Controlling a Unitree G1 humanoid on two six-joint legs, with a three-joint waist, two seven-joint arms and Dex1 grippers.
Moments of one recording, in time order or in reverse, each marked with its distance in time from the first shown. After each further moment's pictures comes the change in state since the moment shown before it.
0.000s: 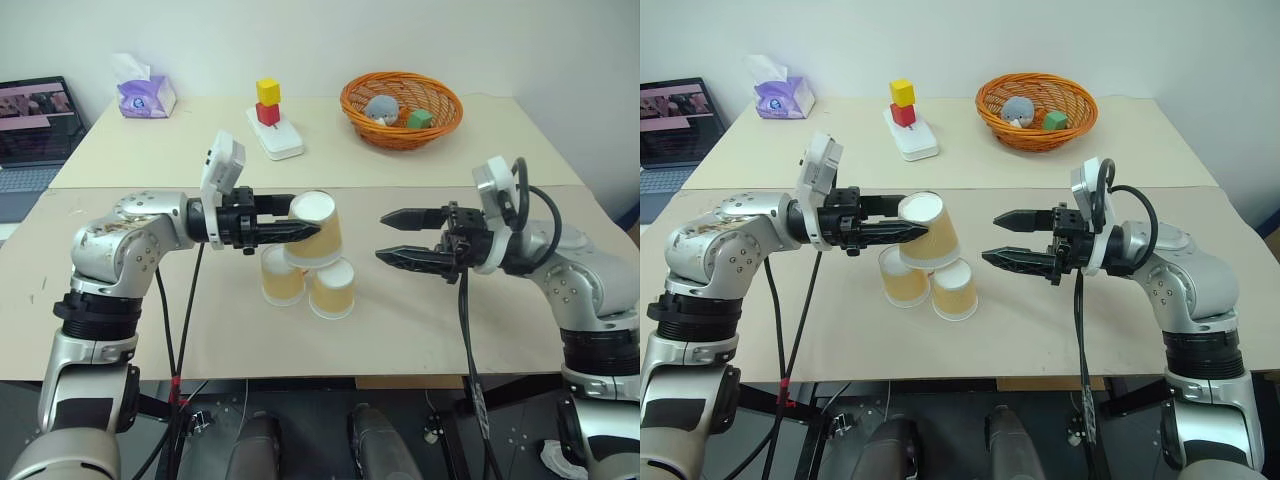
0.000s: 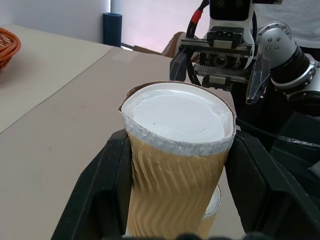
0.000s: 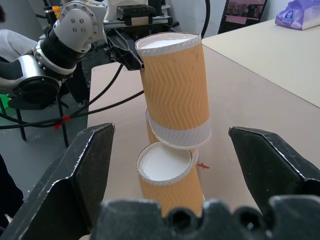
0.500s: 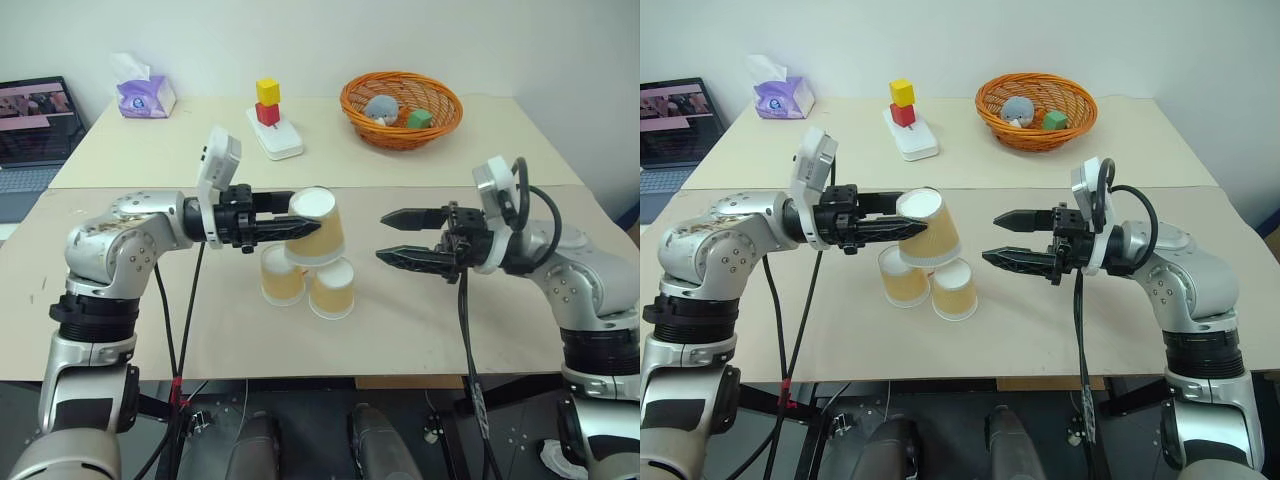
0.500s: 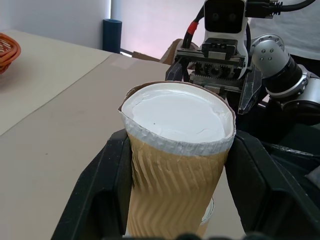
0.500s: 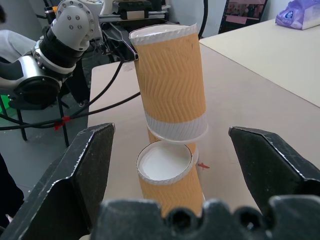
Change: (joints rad) left arm 0.013 0.013 0.026 -0.037 -0.019 0.031 0.015; right arm -0.004 0.000 0.000 0.006 0.000 0.000 0.004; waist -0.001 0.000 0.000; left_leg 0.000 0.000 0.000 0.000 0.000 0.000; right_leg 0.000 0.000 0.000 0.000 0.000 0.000
